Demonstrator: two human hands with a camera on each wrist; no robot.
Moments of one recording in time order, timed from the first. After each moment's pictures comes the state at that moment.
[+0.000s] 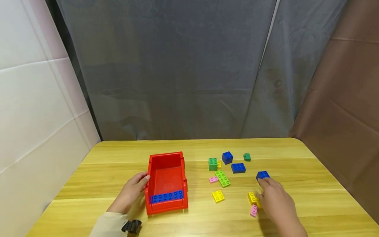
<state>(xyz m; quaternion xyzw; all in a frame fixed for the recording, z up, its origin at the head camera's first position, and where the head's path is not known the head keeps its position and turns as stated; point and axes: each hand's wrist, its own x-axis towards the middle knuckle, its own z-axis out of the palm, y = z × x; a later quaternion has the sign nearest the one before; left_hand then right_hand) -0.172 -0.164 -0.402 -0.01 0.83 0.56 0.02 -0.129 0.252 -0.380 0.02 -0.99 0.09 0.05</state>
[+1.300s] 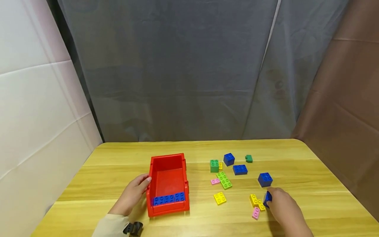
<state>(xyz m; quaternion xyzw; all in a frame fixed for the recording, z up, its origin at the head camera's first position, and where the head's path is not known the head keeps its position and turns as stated) -0.171 -0.164 -0.402 -0.01 0.82 0.57 0.01 -0.148 0.280 -0.401 -0.02 -0.99 0.12 -0.07</state>
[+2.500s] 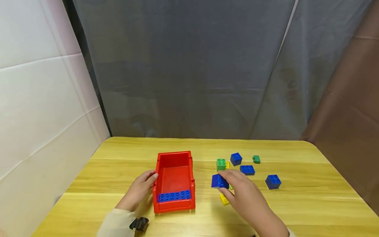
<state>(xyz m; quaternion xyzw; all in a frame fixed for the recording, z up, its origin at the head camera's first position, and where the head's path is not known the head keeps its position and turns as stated) -0.169 -0.162 -0.402 -0.02 0.82 0.57 0.02 -0.122 0.148 -0.328 0.18 -0.95 0.21 0.13</state>
